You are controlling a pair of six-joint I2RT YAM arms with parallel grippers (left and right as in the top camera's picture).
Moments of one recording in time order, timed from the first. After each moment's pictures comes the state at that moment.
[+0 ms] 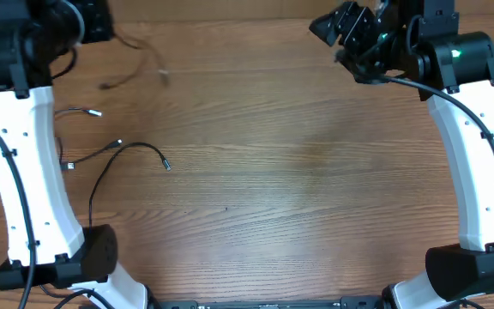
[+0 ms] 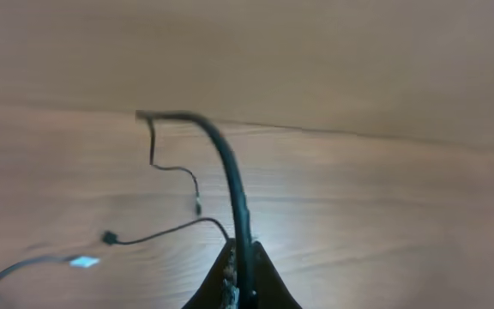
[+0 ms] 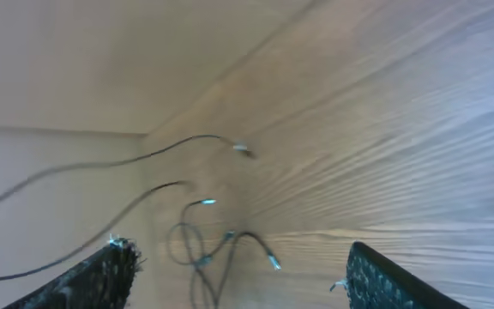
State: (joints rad) left arm 0.10 1.83 2.45 -1.27 0.23 -0.12; right arm 0.17 1.72 1.97 -1.01 -0.45 0.81
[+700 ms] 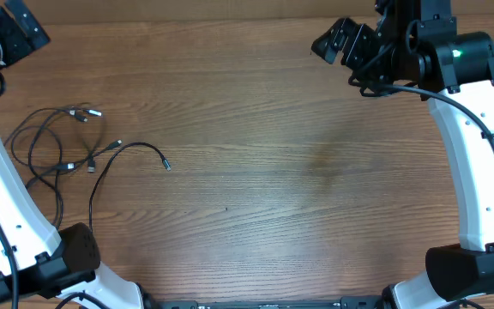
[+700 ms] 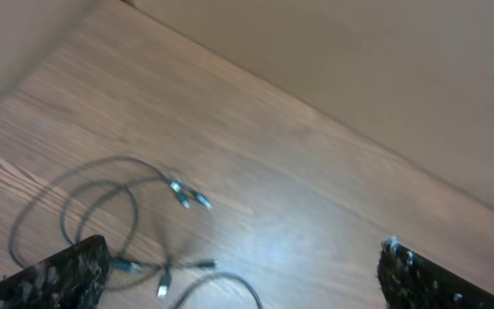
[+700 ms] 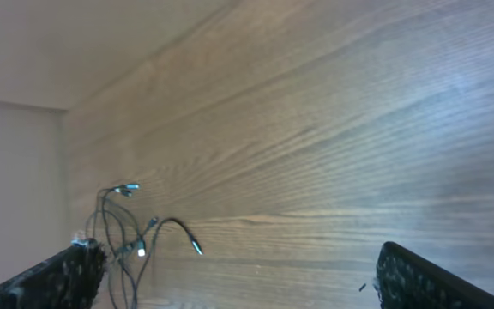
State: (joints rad) left arm 0.36 1.83 2.45 -1.38 0.09 -0.24; right arm 0.16 1.72 1.97 -1.16 -0.35 0.59
